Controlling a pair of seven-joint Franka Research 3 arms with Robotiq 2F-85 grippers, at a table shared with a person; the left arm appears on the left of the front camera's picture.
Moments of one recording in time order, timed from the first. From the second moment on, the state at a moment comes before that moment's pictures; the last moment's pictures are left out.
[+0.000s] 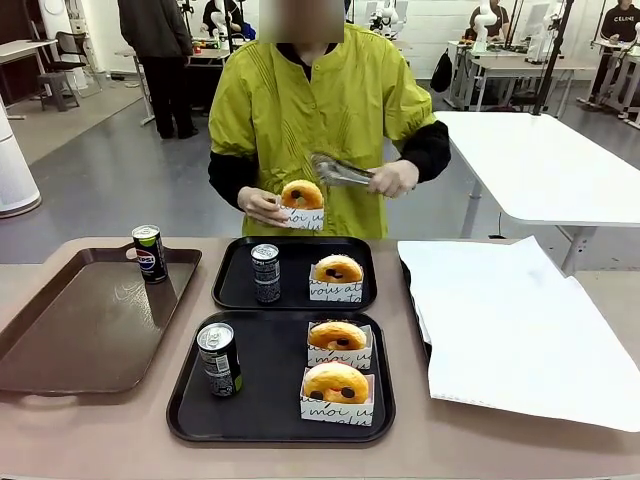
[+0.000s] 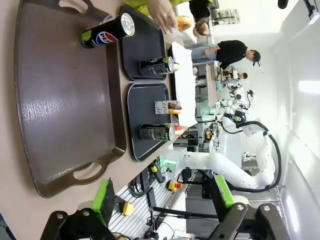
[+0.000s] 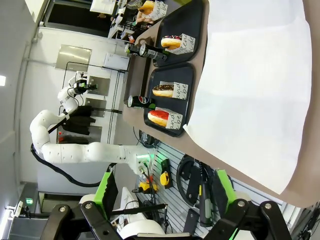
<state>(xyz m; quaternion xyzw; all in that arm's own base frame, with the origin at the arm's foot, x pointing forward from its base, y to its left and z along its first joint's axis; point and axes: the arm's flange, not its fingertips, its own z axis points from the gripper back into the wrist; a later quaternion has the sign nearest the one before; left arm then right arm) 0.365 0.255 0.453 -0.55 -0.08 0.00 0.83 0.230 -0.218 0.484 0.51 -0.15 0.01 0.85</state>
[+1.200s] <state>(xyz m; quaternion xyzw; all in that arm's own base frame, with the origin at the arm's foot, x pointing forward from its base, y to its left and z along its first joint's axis) 0.366 0.255 0.453 -0.55 -0.08 0.00 0.83 0.230 -0.218 0.484 0.51 -0.15 0.01 0.85</state>
